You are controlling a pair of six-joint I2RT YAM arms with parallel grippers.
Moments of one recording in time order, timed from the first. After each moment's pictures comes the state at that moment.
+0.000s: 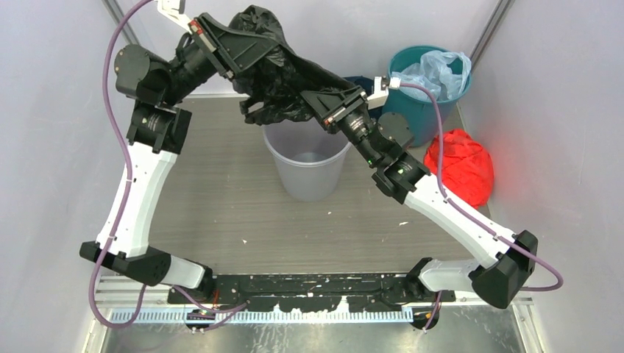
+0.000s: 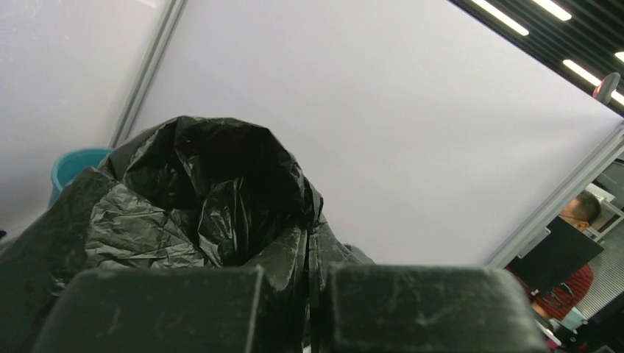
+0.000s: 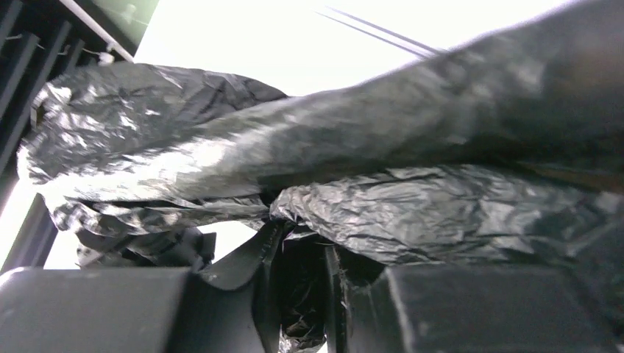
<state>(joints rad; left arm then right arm) -0.36 1.40 1.87 0.11 0.69 -0.99 0.73 1.25 1.21 0.34 0.08 1.27</state>
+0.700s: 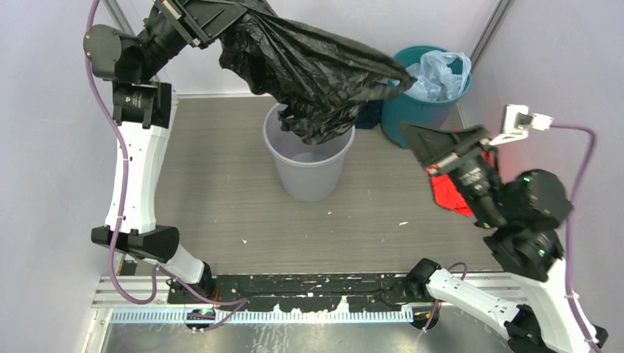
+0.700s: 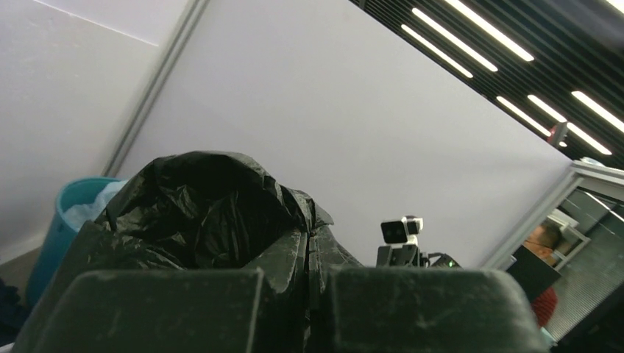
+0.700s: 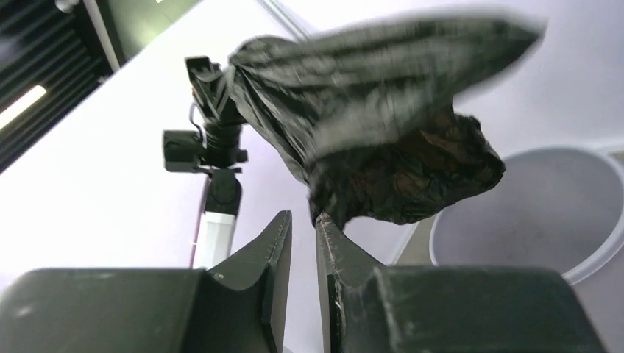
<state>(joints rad) -0.16 1.57 2.14 0.17 0.80 -1.23 0.73 0.74 1.37 -0.30 0.13 0.84</state>
